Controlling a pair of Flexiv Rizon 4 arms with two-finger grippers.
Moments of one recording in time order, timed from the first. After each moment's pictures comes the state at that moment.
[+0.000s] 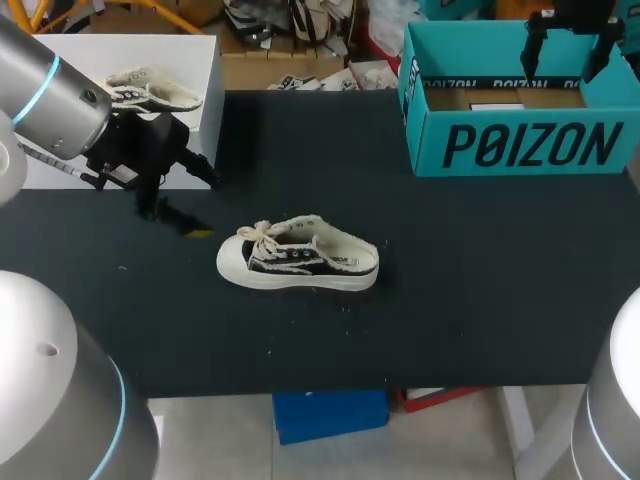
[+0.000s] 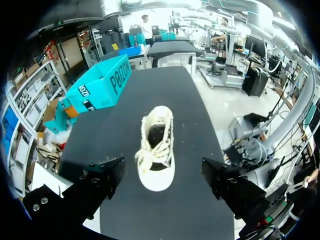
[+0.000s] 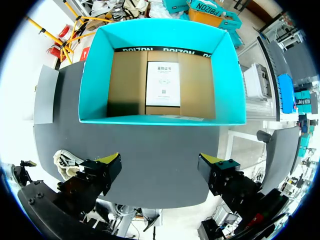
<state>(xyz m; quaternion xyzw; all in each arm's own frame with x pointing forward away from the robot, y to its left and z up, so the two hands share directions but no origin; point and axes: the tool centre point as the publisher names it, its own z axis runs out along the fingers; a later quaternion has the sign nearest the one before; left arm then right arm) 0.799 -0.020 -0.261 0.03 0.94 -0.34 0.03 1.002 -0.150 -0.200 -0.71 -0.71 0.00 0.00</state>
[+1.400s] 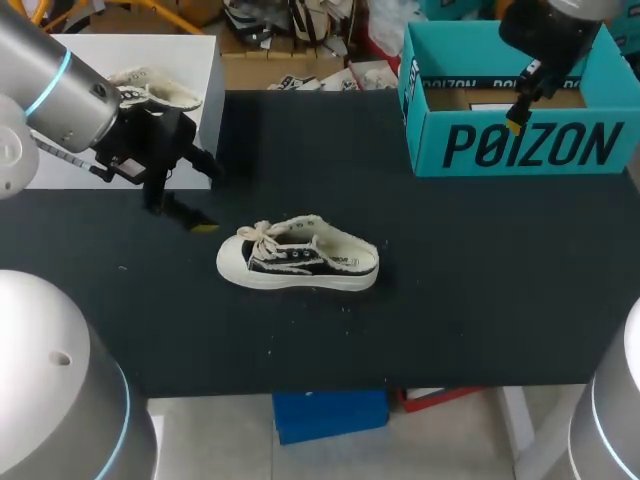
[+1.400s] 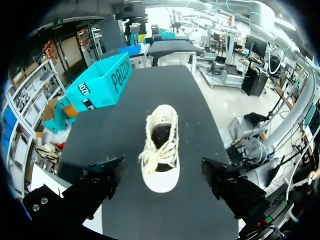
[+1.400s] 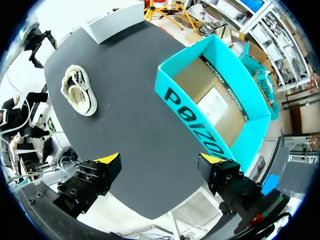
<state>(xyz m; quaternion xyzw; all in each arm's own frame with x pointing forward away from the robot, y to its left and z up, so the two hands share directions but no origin) 0.812 -0.025 -0.266 0.03 0.94 -0.33 0.02 0.918 -0.088 -0.197 -0.35 -0.93 -0.04 -0.06</state>
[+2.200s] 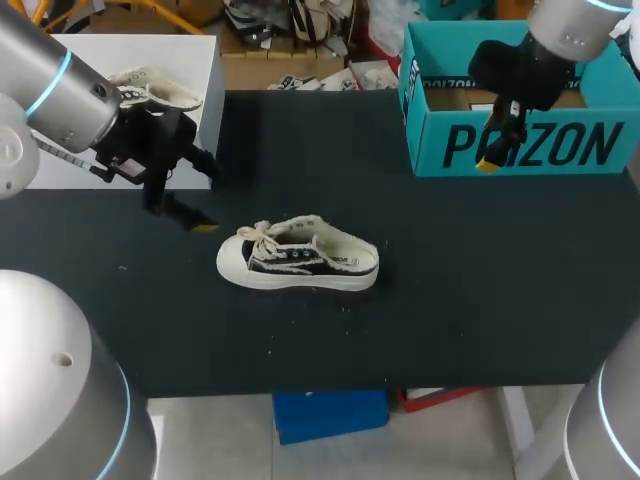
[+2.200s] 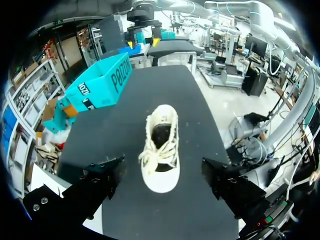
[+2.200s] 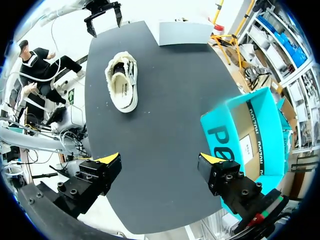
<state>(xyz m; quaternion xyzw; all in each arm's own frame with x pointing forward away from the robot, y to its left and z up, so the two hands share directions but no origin) 0.812 -0.025 -0.266 0.03 0.94 -0.33 0.02 0.875 -0.028 -0.225 -0.16 -0.98 -0.12 -0.02</state>
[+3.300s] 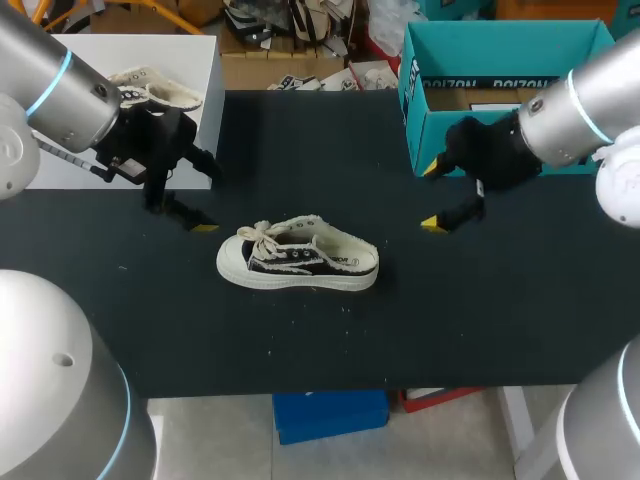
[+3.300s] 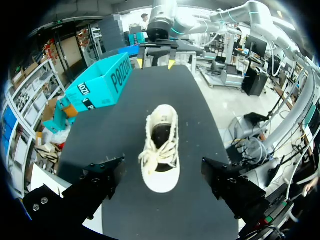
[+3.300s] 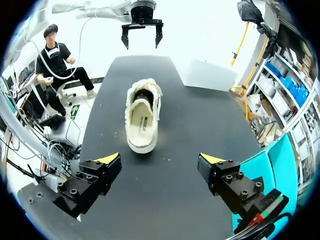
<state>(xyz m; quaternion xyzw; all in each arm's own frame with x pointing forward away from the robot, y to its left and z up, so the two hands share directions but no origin) 0.812 -0.025 -0.266 0.03 0.94 -0.33 0.02 0.837 0.062 -0.301 -0.04 -0.94 -0.33 -0.07</state>
